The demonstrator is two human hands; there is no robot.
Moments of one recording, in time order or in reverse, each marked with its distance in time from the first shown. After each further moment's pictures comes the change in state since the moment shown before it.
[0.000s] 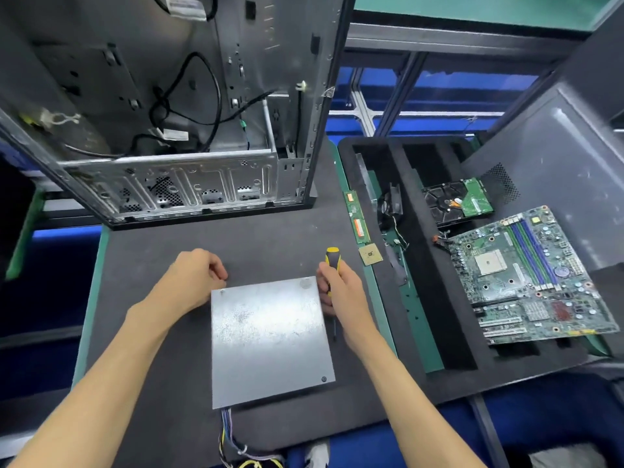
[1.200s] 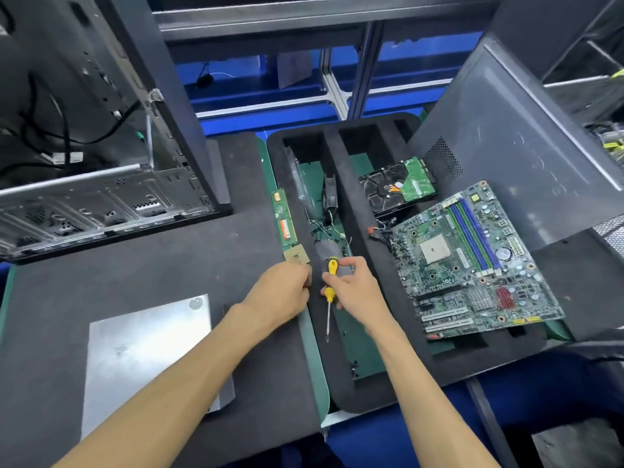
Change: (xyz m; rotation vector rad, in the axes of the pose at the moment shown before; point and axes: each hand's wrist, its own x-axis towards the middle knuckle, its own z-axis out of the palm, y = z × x) left_hand -0.002 0.234 0.140 0.333 -0.153 0.486; right_hand 0.047 0.012 -0.177 -0.302 0.113 0.100
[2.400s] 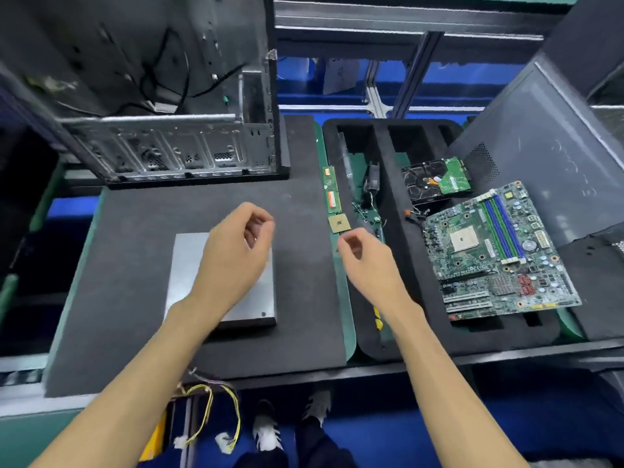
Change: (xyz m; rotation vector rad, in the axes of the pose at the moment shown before) left_hand -0.158 -0.041 -0.034 -0.622 0.798 -0.159; right_hand -0.082 -0.033 0.034 -0.449 0.065 -0.452
